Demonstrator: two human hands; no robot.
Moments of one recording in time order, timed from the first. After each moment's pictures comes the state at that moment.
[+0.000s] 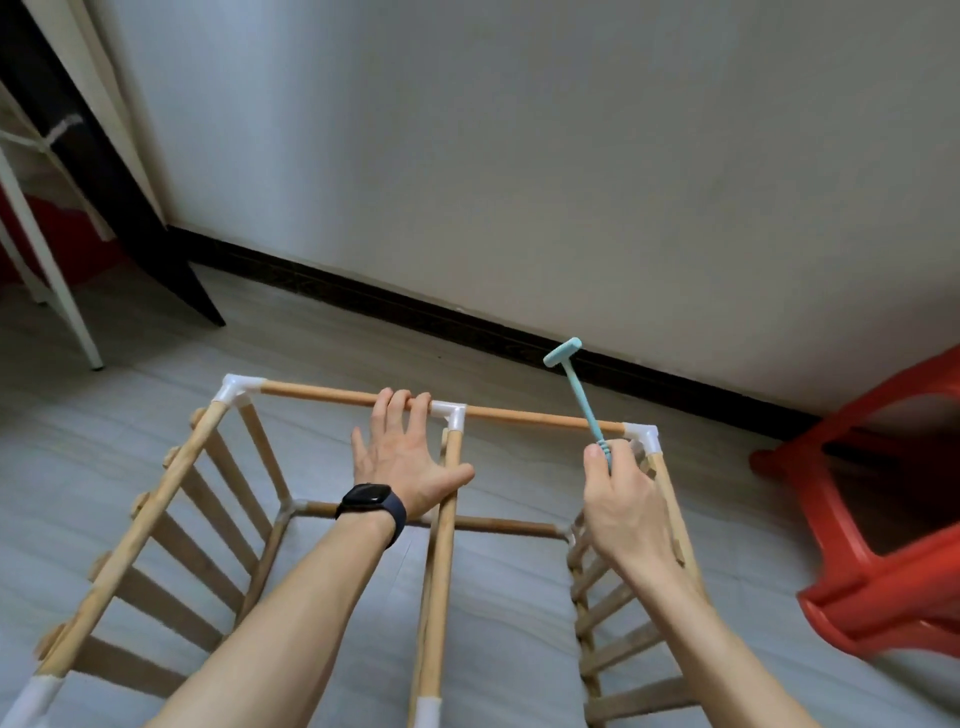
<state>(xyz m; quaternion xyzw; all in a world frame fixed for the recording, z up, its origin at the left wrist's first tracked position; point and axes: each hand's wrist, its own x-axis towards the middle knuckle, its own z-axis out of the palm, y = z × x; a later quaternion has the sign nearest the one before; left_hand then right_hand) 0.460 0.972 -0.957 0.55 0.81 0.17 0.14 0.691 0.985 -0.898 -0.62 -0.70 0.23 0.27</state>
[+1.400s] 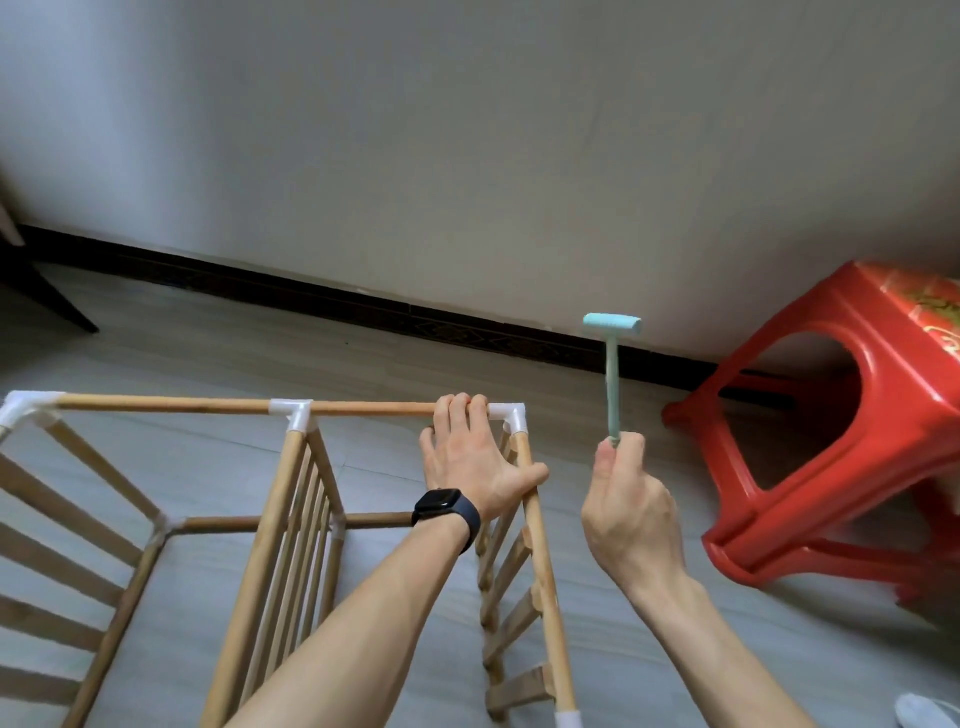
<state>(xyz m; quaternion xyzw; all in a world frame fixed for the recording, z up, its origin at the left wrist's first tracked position) 0.683 1.037 -0.962 0.60 0.76 0.20 0.12 0.845 0.996 -0.904 -0.63 -0.73 0.12 0.23</state>
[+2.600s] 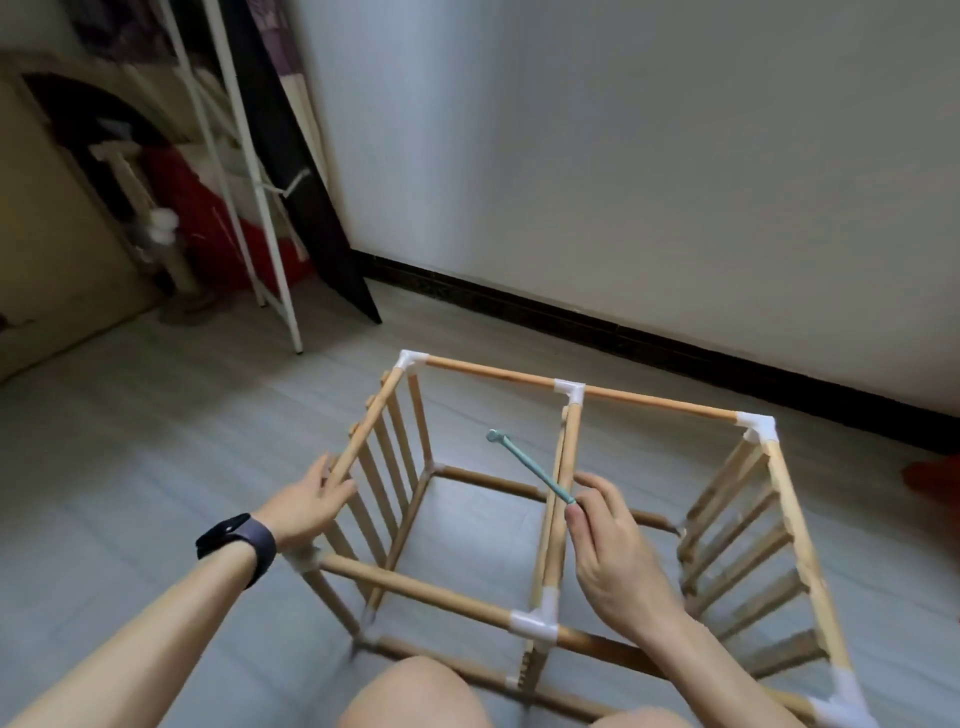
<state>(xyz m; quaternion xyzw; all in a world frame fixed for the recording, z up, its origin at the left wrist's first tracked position) 0.318 0.728 -0.919 0.36 0.88 0.13 0.29 0.651 0.847 -0.928 -0.42 -0.83 0.30 0.21</state>
